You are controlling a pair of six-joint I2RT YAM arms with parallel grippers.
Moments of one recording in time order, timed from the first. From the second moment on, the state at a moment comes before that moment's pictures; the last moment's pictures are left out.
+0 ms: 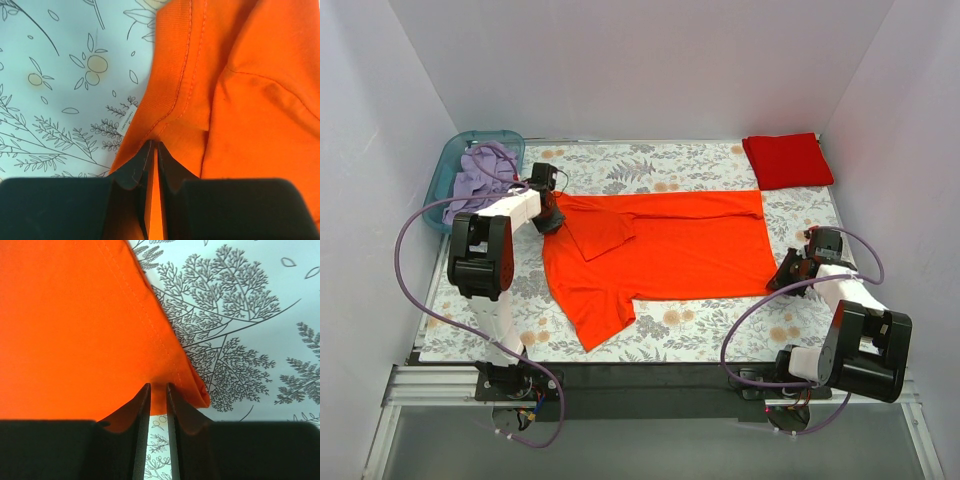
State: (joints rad) left arm -0.13 1.96 1.33 -0.53 -0.23 -0.62; right arm -0.22 1.27 0.56 -0.40 -0.24 0.31
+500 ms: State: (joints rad) left arm -0.13 1.96 1.32 -0.48 -0.22 -0.60; right arm -0.28 1.26 0.56 -0.40 -0.24 0.31
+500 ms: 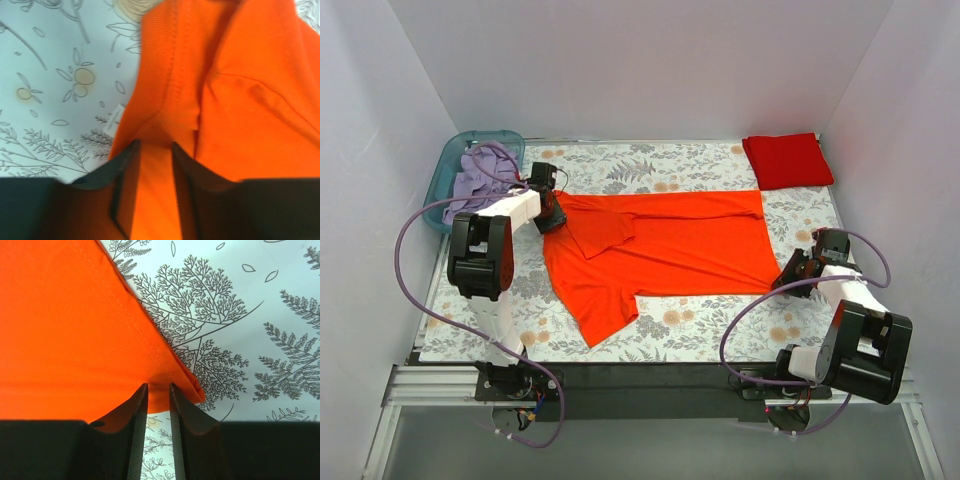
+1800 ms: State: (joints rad) left arm -0.35 1.55 0.86 -0.81 -0.12 -0.76; right arm 0.27 1.22 0.65 -0.51 -0.19 0.25
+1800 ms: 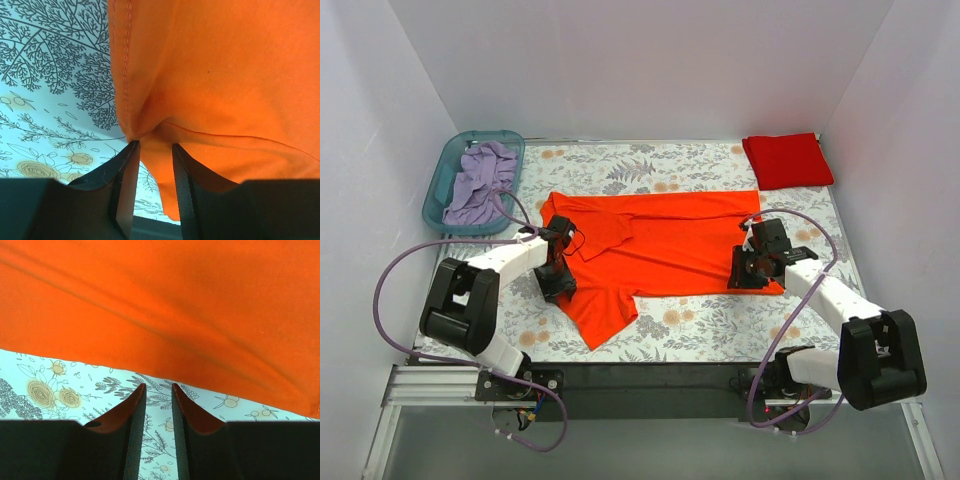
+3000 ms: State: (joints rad) left arm -0.19 1.49 0.91 -0.93 -0.17 -0.80; right arm 0.18 1.16 0.68 -0.60 -0.04 0.21
